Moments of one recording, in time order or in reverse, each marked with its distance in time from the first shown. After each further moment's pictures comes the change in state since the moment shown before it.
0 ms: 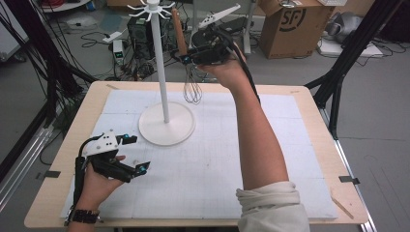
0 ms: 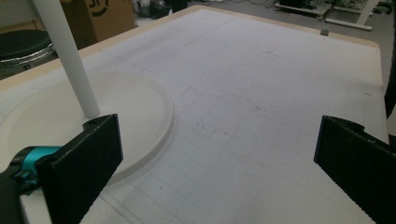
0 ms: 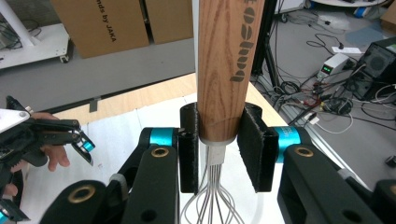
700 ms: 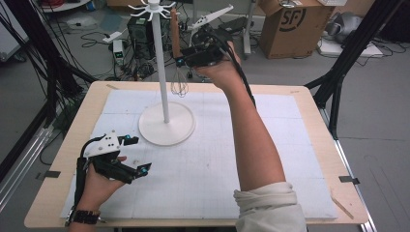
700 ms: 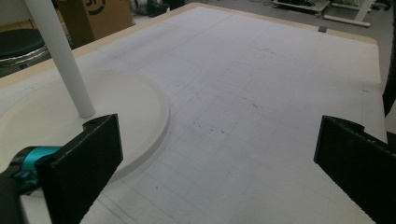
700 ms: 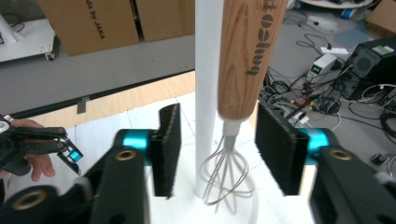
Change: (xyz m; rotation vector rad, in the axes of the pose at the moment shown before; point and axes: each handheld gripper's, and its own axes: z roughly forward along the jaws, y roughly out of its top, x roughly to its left) left arm -0.003 0.000 0.003 0.007 -0.009 0.005; right arm 0.007 0.004 0.010 0.003 -0.046 -0.016
